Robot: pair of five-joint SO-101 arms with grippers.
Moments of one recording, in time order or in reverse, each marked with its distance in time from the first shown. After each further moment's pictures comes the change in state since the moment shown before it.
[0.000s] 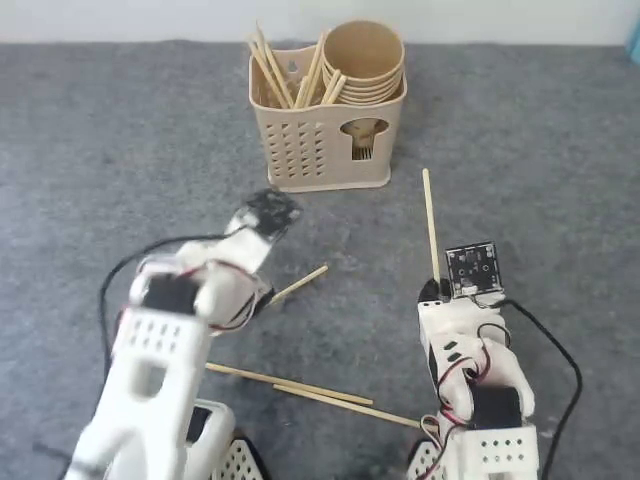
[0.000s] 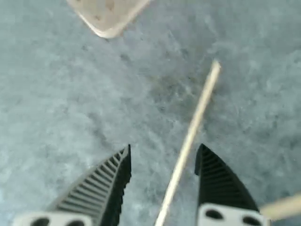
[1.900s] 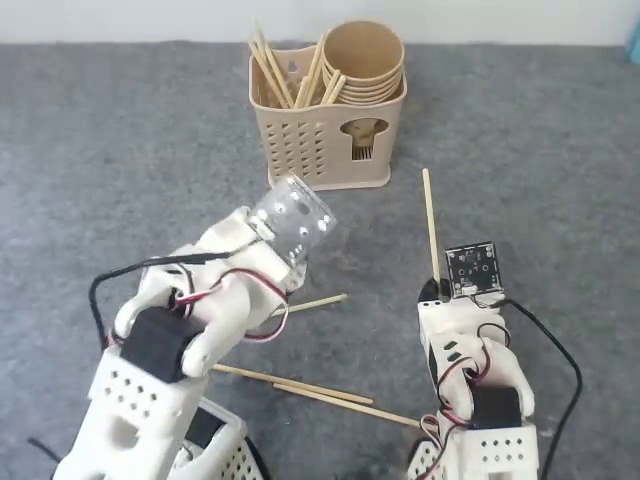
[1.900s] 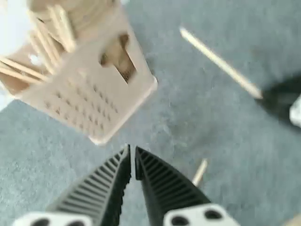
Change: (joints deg) left arm 18.0 -9.5 -17.9 4.5 9.7; right arm 0.1 0.0 0.0 0.0 0.0
